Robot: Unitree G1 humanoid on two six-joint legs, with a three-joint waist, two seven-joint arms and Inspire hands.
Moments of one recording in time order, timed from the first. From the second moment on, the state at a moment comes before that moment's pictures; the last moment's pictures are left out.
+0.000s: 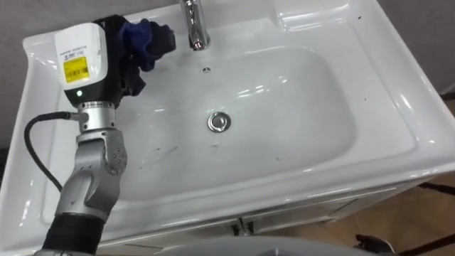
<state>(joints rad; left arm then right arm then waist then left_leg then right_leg) 0.04 0.34 -0.02 0.11 0.93 0.02 0.57 0.04 -0.29 0.11 1.38 -0.01 0.03 -0.02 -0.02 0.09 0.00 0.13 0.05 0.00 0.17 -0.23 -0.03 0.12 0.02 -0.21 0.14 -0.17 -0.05</state>
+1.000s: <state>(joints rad) 0.19 0.35 0.15 0.15 0.91 0.11 0.53 0.07 -0.30 0.10 1.36 -0.08 0.07 0.01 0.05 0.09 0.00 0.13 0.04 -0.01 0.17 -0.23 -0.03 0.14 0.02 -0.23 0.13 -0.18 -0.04</state>
